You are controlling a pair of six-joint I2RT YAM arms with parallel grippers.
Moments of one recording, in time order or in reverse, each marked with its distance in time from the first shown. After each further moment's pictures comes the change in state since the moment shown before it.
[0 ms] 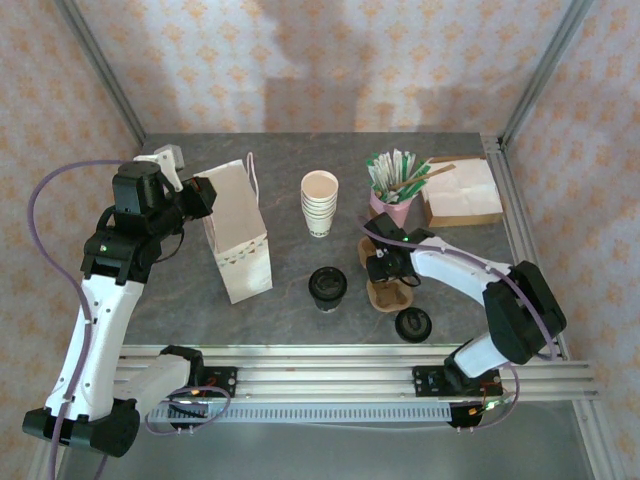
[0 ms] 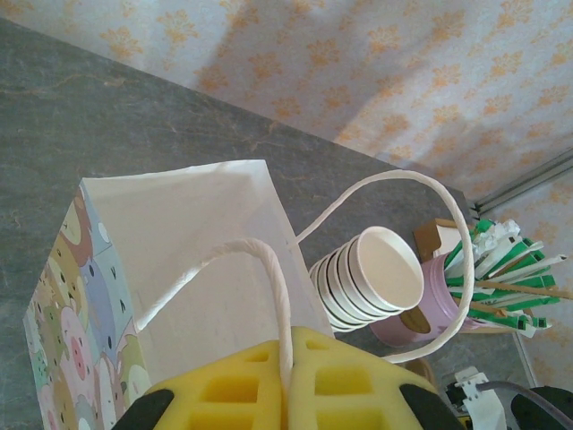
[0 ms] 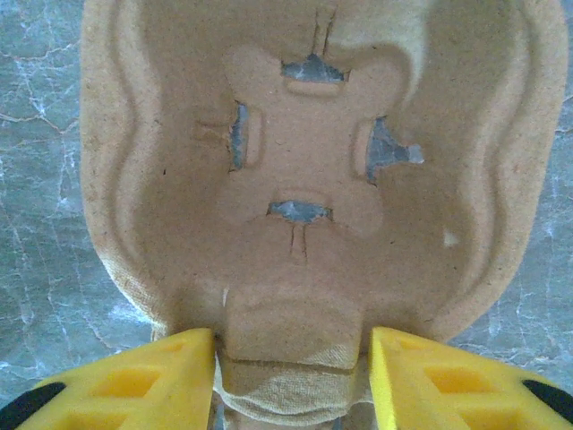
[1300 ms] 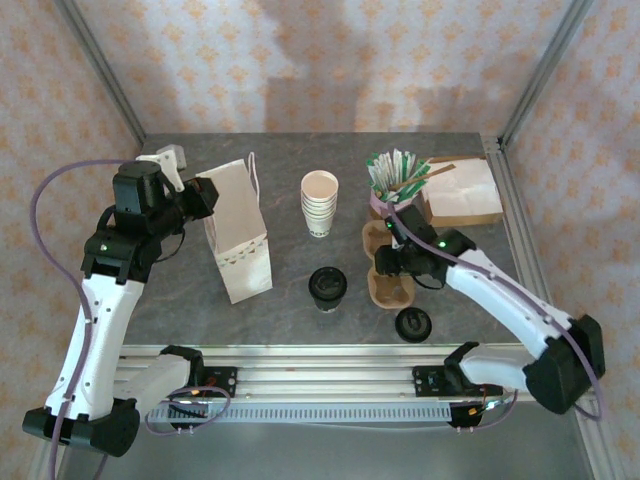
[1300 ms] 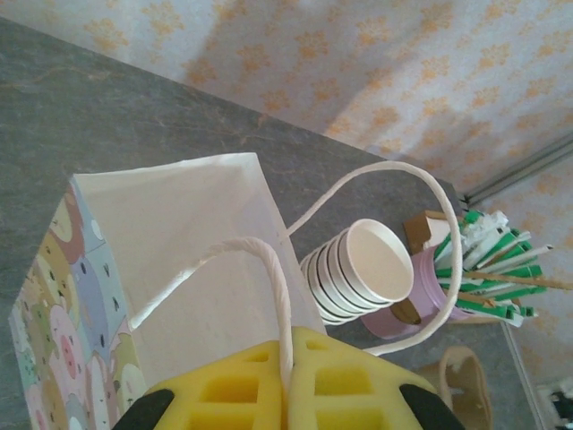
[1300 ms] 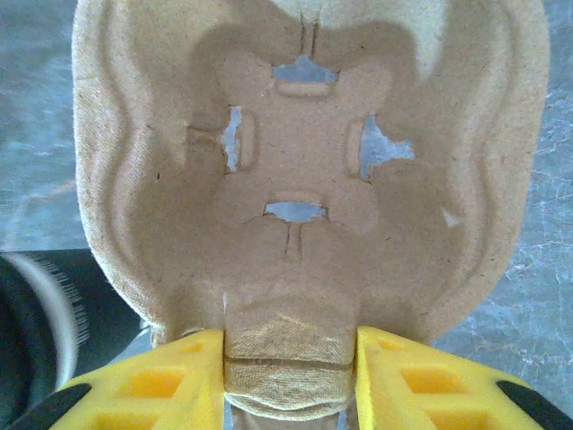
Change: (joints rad) left arm 0.000 0.005 0.000 0.001 0.045 0.002; right arm -0.002 -0.341 0.083 -0.204 -0.105 0.167
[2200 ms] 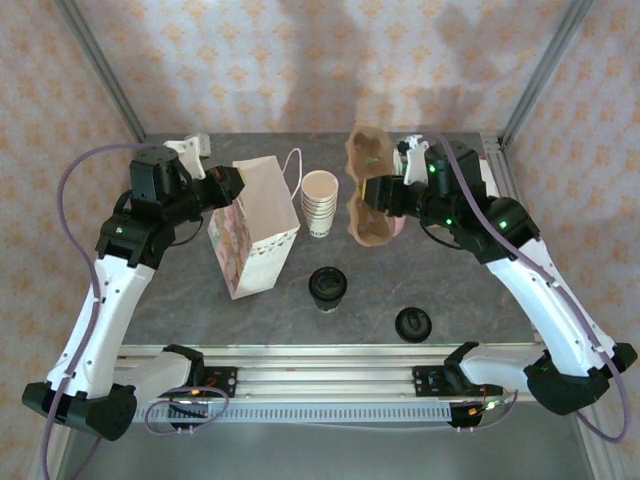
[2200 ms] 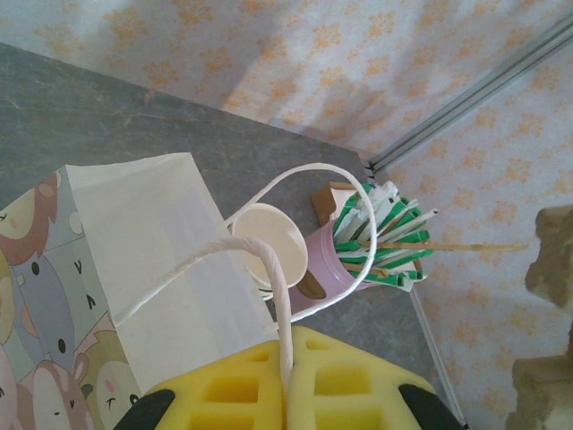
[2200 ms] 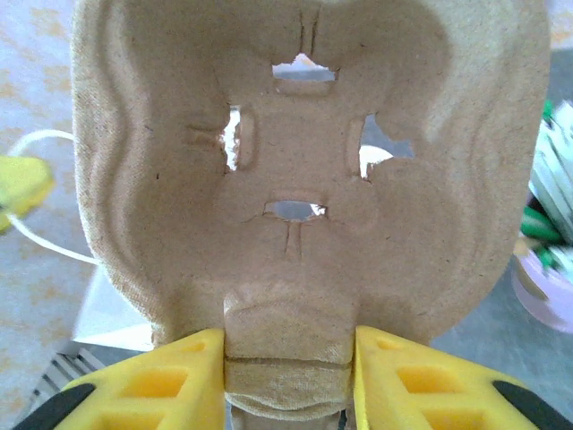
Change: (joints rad) left arm -0.085 0.090 0.043 0.113 0.145 -0.066; right arm 0.032 0.044 0.611 0.023 -0.143 -0.002
